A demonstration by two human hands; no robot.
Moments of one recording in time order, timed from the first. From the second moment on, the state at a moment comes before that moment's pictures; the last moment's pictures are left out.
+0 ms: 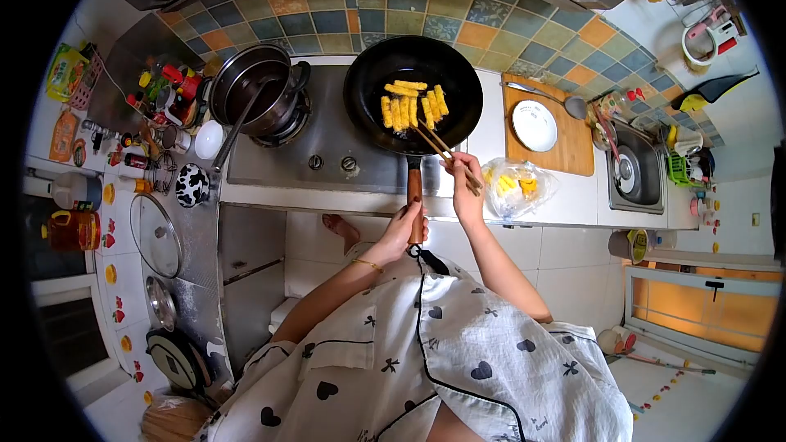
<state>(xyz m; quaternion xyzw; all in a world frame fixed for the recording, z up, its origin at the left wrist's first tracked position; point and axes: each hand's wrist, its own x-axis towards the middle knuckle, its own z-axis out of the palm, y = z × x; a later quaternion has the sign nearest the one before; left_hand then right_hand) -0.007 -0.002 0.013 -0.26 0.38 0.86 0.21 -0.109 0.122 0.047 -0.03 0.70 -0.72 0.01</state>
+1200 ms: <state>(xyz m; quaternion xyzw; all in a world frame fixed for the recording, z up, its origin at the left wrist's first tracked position) -0.005 -0.005 0.003 -0.23 0.38 0.86 0.23 -0.111 0.124 0.064 -0.06 0.77 -0.64 0.01</state>
